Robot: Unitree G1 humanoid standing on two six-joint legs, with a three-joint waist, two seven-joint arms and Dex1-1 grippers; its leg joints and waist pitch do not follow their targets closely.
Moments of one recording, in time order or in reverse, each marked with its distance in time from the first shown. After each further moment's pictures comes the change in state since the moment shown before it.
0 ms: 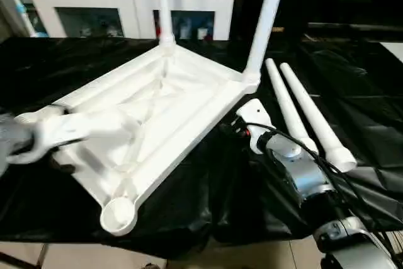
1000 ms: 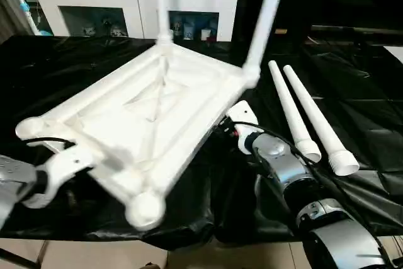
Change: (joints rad) left arm 0.291 -0.134 0.115 -0.322 -0.242 0.252 -0.025; right arm -0.139 0.103 -0.003 0.349 -0.022 -0.161 -0.006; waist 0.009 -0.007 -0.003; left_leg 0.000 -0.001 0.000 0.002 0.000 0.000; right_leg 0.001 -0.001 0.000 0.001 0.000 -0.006
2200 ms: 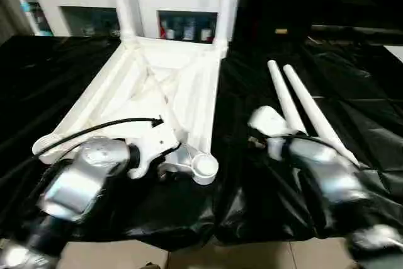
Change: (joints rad) left arm -0.279 -0.428 -0.215 0.088 -0.005 -0.211 0.203; right arm 0.258 -0.342 0.011 -0.519 0.083 -0.004 0.516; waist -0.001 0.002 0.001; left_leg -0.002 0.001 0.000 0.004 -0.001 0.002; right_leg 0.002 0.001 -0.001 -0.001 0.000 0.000
